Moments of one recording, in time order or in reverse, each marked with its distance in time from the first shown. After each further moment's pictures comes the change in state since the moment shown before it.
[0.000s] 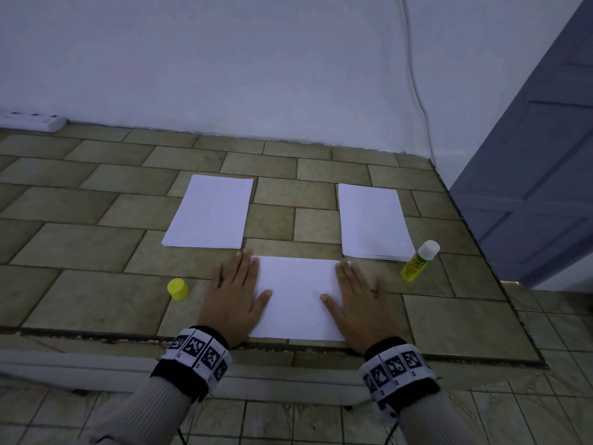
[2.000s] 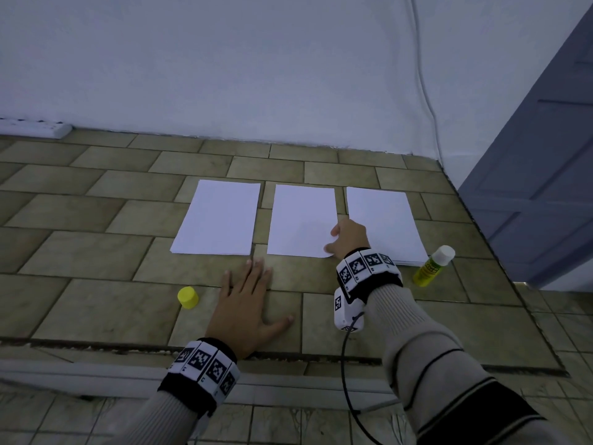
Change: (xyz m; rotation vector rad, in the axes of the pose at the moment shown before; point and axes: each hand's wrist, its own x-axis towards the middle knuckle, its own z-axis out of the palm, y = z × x) left_hand -0.006 0.000 -0.010 -0.038 -0.060 0.035; right_hand 0.129 -0.029 -0.066 0.424 0.025 0.296
